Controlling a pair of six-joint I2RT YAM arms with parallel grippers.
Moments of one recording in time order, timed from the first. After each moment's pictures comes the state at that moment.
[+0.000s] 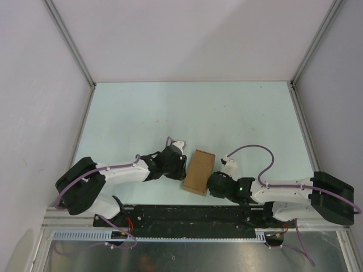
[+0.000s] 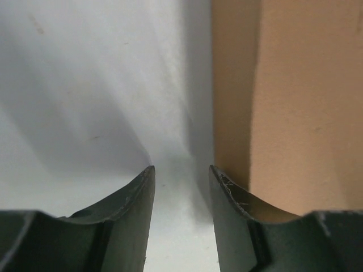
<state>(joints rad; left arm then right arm) -0.87 1.42 0.63 -0.14 -0.03 -0.58 1.22 1.19 0.45 -0.27 0.43 1.29</state>
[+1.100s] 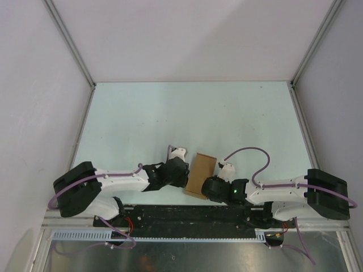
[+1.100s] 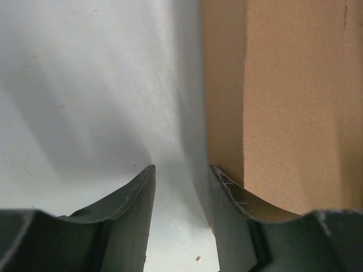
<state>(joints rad) -1.07 1.39 0.57 -0.08 -0.21 -0.72 1.32 1.26 0.52 -0.38 0.45 1.43</state>
